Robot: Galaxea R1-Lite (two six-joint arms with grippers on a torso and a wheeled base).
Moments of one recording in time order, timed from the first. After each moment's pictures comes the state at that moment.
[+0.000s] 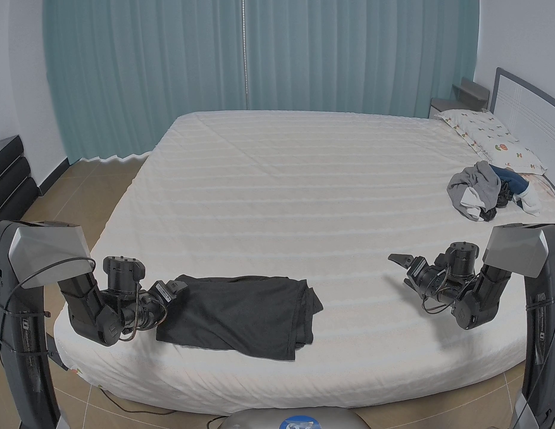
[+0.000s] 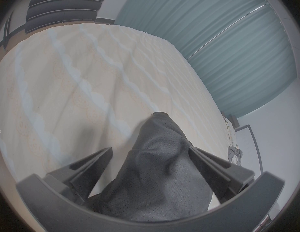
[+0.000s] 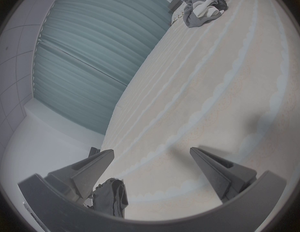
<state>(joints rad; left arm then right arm) -0.11 2.32 -0.65 -1.02 -0.10 -0.87 0.07 2.49 -0.82 -1.31 0.30 0.89</state>
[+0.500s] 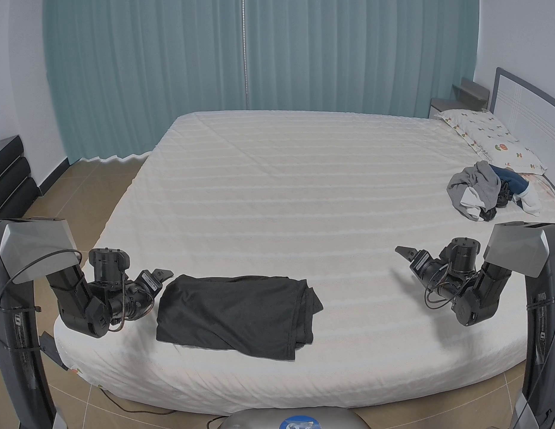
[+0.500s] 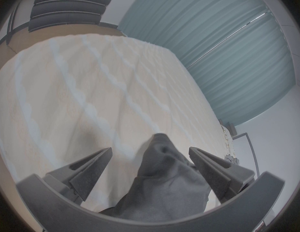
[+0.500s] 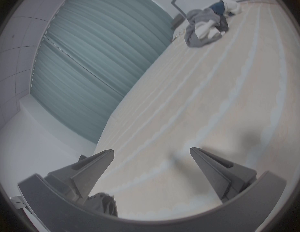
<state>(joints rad) -0.04 2.30 -0.67 -1.02 -0.13 -0.87 0.07 2.49 -0.85 -1.32 0.17 0.82</state>
